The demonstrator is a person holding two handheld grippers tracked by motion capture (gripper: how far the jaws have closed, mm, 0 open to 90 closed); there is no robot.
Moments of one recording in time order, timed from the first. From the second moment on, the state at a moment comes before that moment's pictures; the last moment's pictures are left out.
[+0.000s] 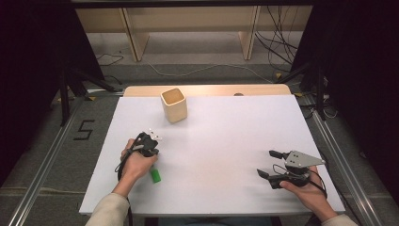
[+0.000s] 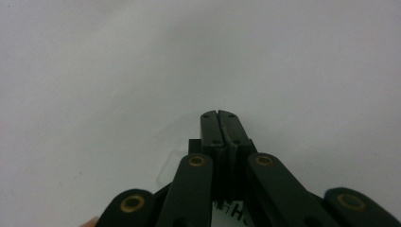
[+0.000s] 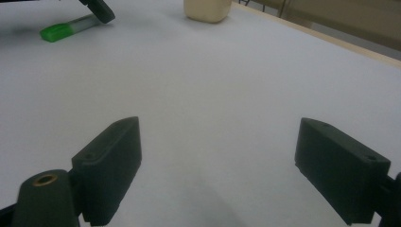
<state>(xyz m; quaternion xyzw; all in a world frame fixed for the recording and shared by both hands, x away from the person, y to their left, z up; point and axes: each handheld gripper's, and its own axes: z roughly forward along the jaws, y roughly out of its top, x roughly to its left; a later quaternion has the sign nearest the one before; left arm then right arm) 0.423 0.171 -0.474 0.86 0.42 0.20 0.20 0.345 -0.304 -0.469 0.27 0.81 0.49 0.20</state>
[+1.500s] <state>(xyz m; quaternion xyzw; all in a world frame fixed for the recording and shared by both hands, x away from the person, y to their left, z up) 0.337 0.219 -0.465 0.87 0.45 0.14 0.11 0.345 -0.303 -0.469 0.27 0.80 0.49 0.20</state>
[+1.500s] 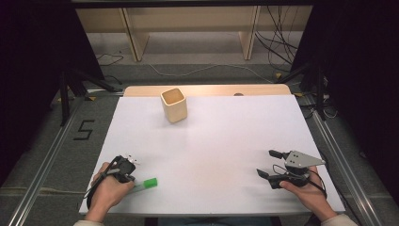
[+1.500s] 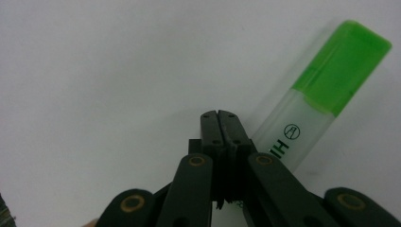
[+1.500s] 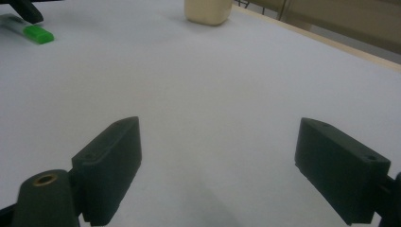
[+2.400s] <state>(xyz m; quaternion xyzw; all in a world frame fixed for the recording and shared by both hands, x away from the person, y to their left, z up) 0.317 0.218 -0.446 0.87 0.44 0.15 0.15 0.345 -0.302 -0.469 0.27 0.81 0.49 0.20</state>
